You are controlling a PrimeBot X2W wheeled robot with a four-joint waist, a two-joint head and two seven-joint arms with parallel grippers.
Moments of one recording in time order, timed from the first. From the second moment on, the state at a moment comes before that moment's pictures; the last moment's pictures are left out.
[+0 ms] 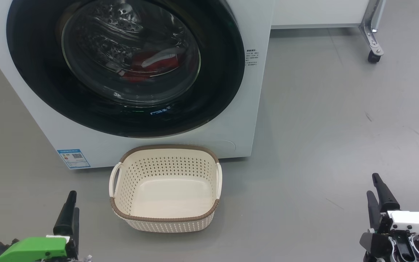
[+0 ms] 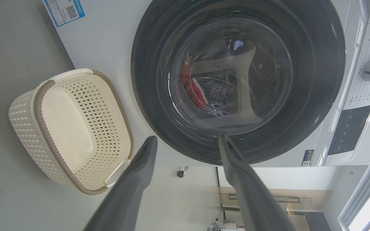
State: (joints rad) left arm -0.02 0.04 0.02 0.30 -1.65 -0.12 0.06; right arm -0.01 -0.07 -0.04 0.30 1.68 0.12 0.02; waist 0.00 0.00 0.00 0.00
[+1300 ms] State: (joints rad) left arm -0.06 0.16 -0.15 0.27 -1.12 -0.08 -0.10; right arm -0.04 -0.23 0.10 0.28 1.14 0.07 -0.11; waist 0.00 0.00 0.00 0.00
